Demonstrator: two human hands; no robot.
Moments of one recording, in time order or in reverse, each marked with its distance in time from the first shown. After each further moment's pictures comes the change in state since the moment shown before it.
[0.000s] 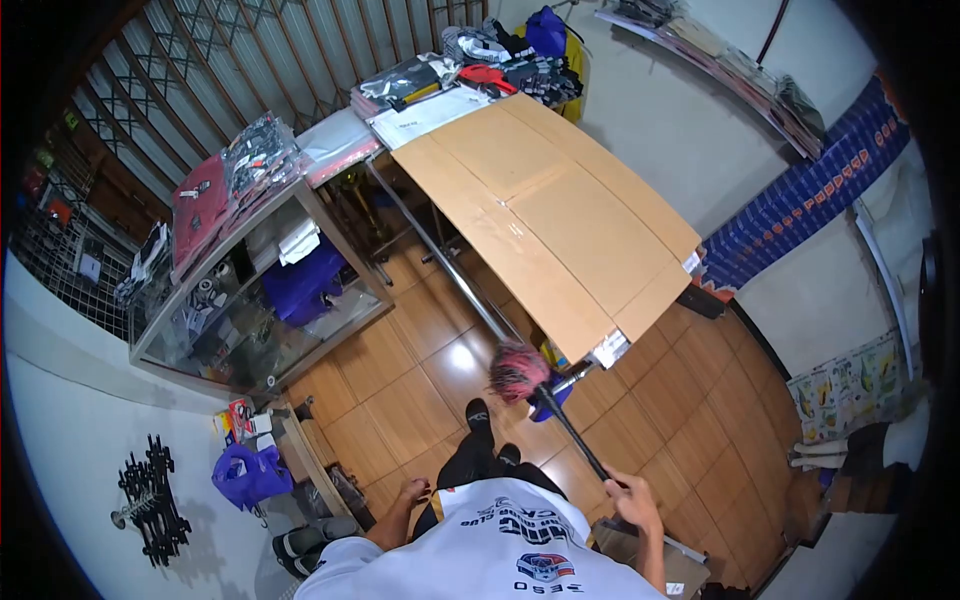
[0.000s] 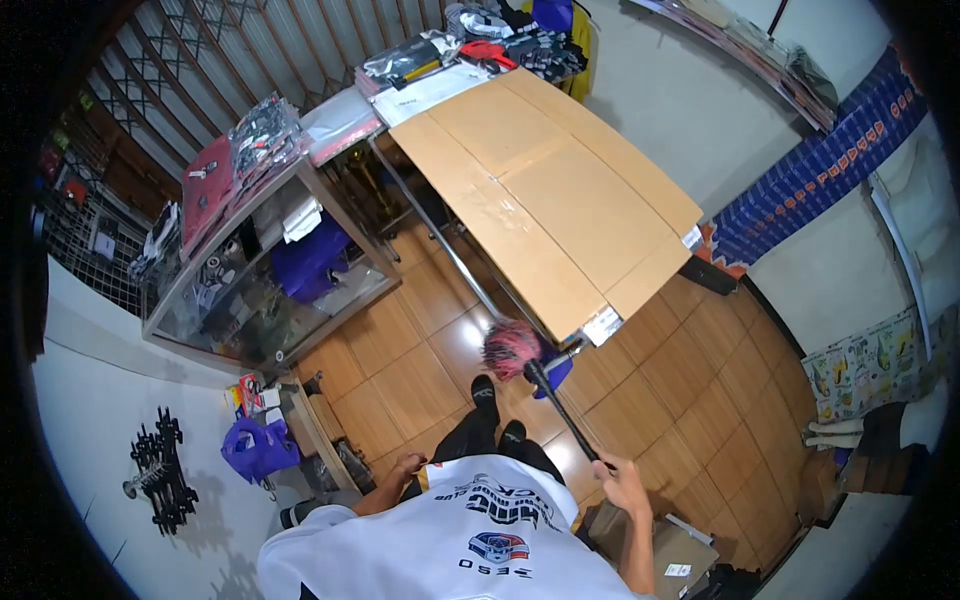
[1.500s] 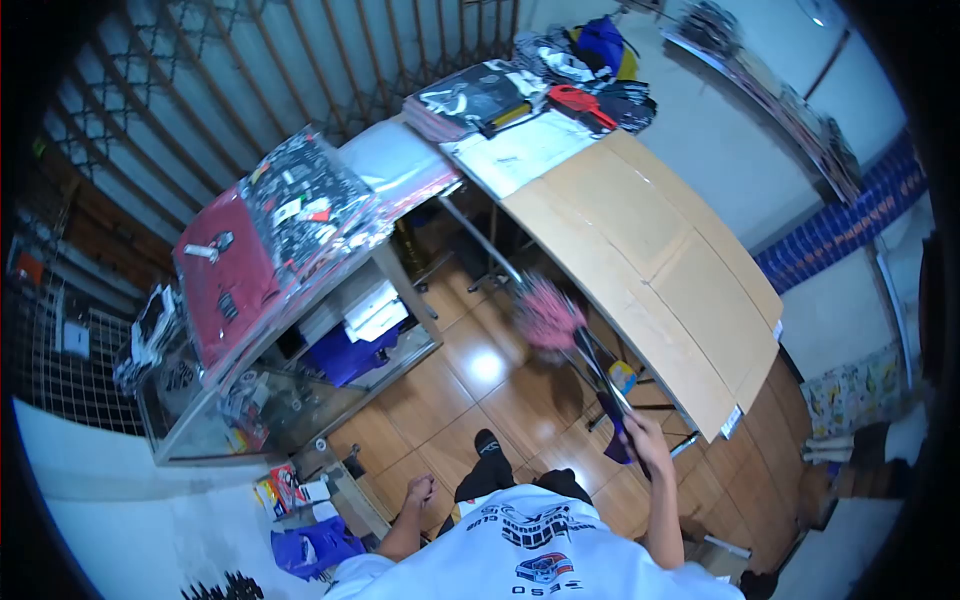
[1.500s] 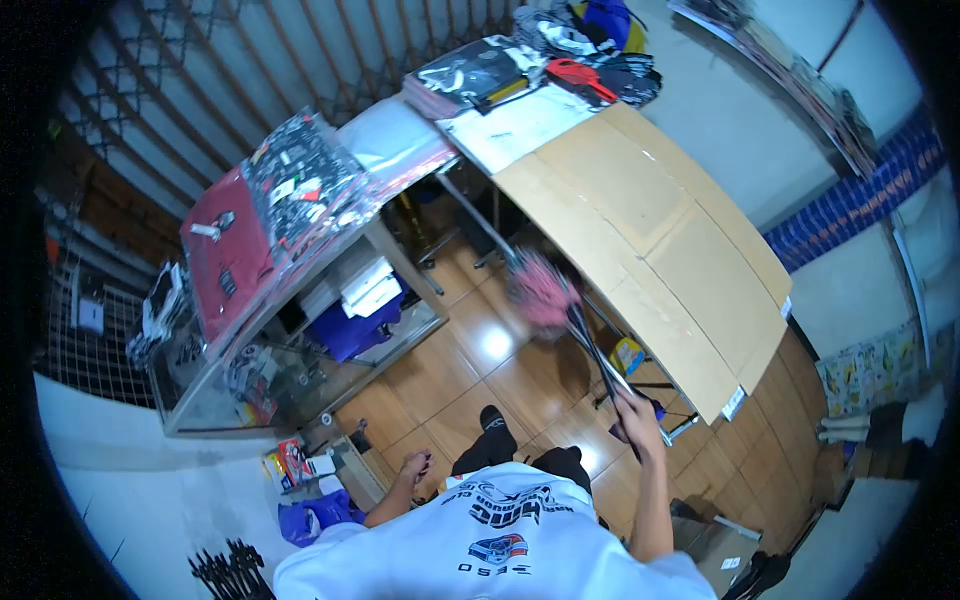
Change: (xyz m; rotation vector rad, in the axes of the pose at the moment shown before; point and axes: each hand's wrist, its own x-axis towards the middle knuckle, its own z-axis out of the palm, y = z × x) left_hand 0.135 0.213 -0.265 -0.233 -0.161 0.076; right_hand 0.255 -0.255 0.195 0.348 0.078 0.158
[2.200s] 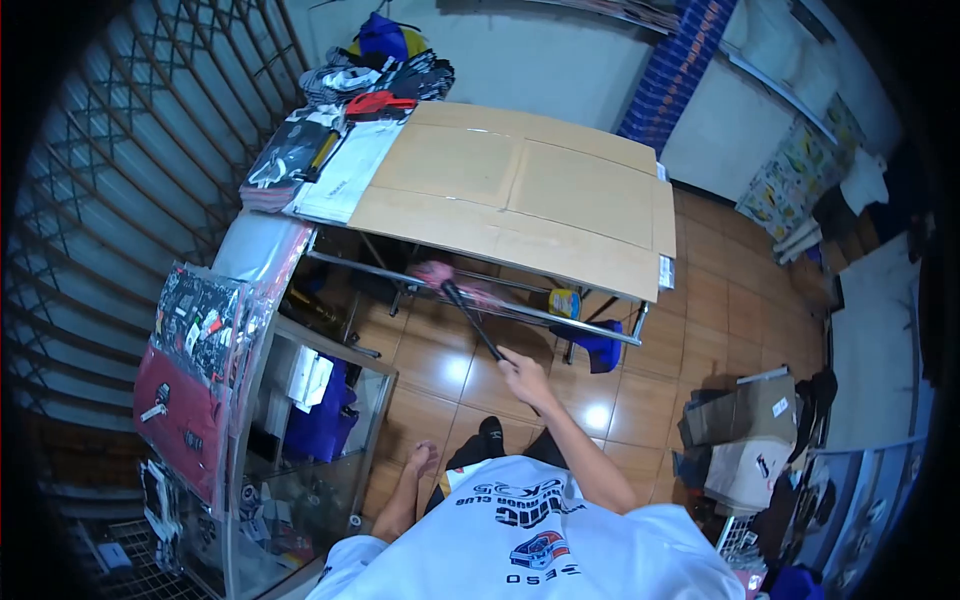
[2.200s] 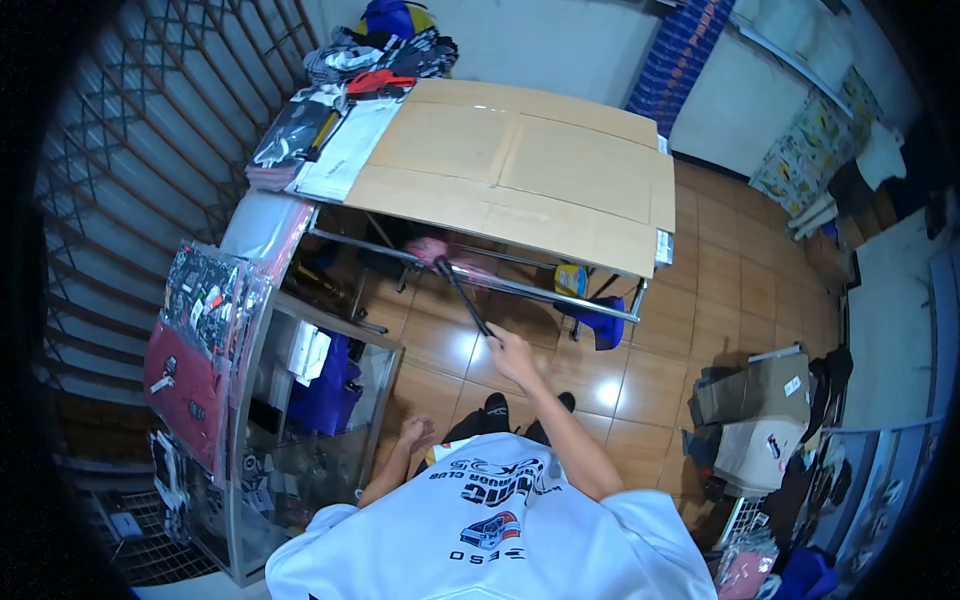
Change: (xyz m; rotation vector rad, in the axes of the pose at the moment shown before) left_hand 0.035 0.135 0.044 0.600 -0.182 0.167; right_hand 0.009 0.018 0.154 -0.068 0.428 -0.294
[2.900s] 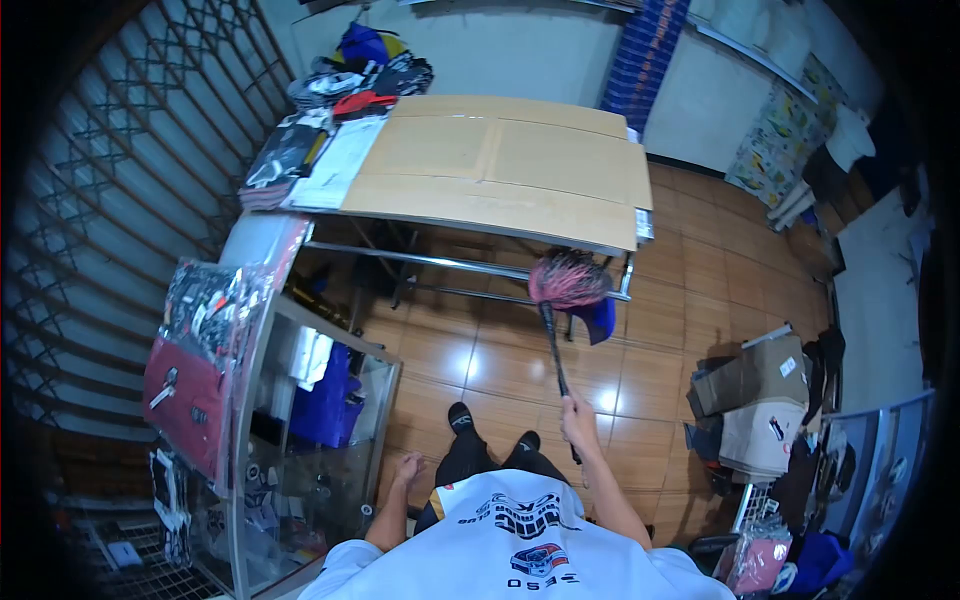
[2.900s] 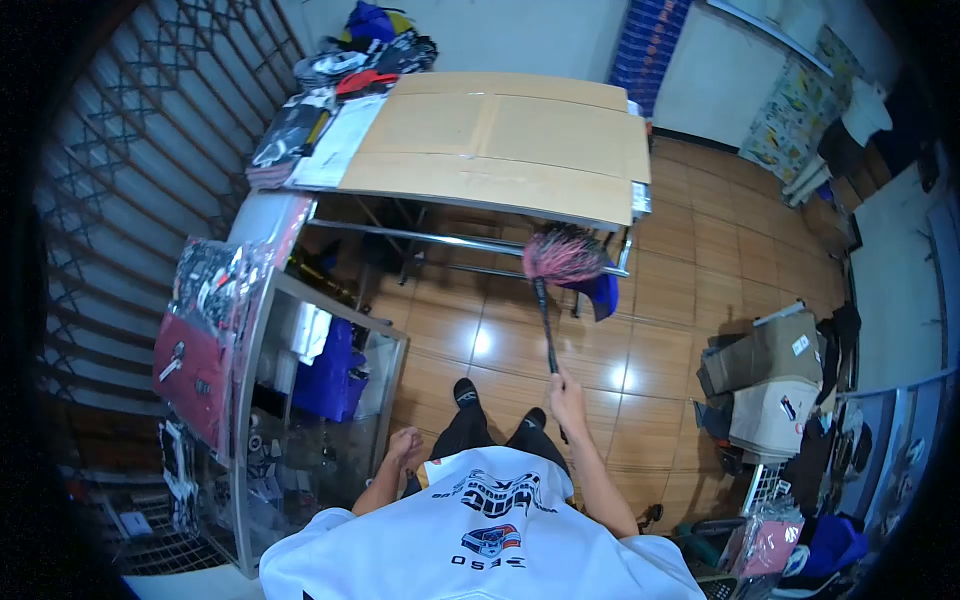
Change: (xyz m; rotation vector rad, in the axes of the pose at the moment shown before) left_hand -0.032 -0.096 -0.081 -0.025 -0.157 0.034; right_hand -0.189 0.110 -0.024 0.149 0.269 0.344
